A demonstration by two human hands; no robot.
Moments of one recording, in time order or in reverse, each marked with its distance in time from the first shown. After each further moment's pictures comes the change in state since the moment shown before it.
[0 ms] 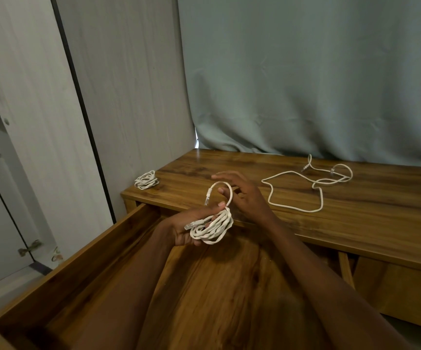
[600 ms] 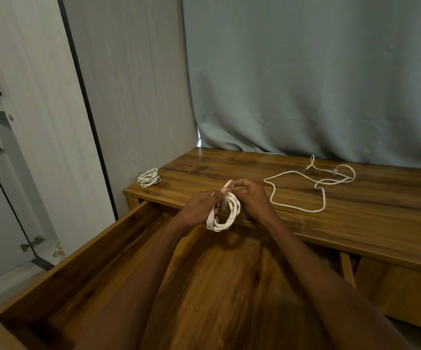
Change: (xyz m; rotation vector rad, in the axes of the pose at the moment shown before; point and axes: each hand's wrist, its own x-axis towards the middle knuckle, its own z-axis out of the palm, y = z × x) left_hand 0.003 0.013 0.017 0.316 0.394 0.309; right_hand -0.002 0.011 0.007 0.363 0.148 0.589
